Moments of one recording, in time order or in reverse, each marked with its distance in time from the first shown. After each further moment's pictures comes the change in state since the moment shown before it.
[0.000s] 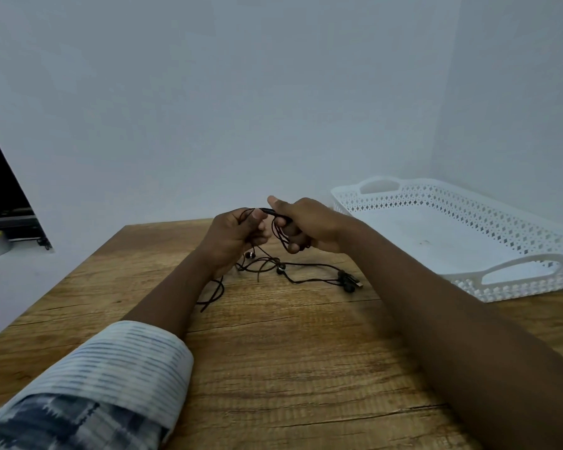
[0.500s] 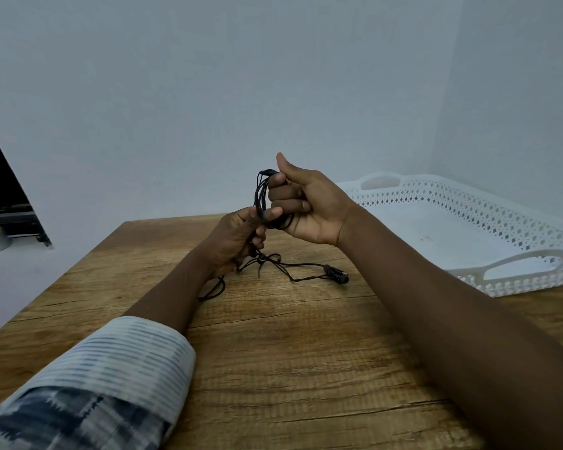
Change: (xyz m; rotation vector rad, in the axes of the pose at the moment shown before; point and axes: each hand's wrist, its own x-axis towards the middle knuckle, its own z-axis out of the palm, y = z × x) left_hand -0.001 -0.002 0.003 -0.038 -0.123 -0.084; right_hand -0.009 -0.024 0.010 0.887 -0.329 -0.061
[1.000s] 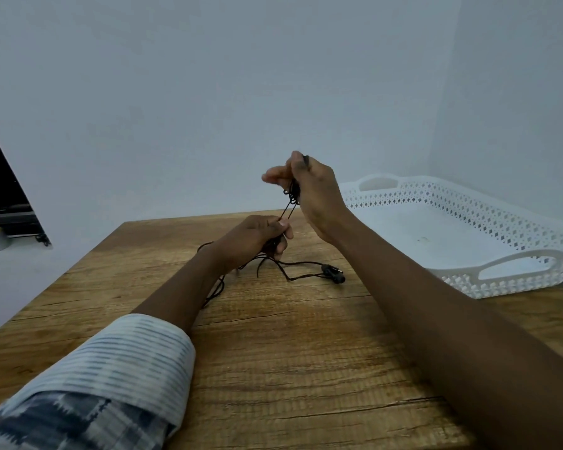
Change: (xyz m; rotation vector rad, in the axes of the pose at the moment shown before) left_hand -0.008 0.018 0.024 0.381 -0.212 -0.046; right_hand 0.008 0.006 -0.010 -0.715 0.451 -0.590
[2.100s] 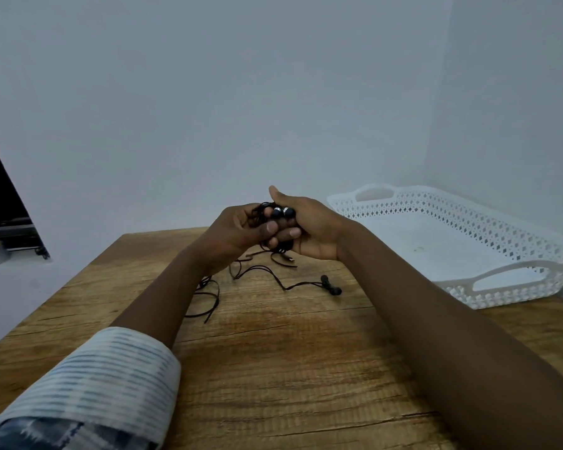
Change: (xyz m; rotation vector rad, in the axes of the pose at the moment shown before) left_hand -0.006 0.015 -0.019 -0.230 0.029 0.206; right_hand -0.011 -0.015 -0.006 0.263 -0.359 0.594
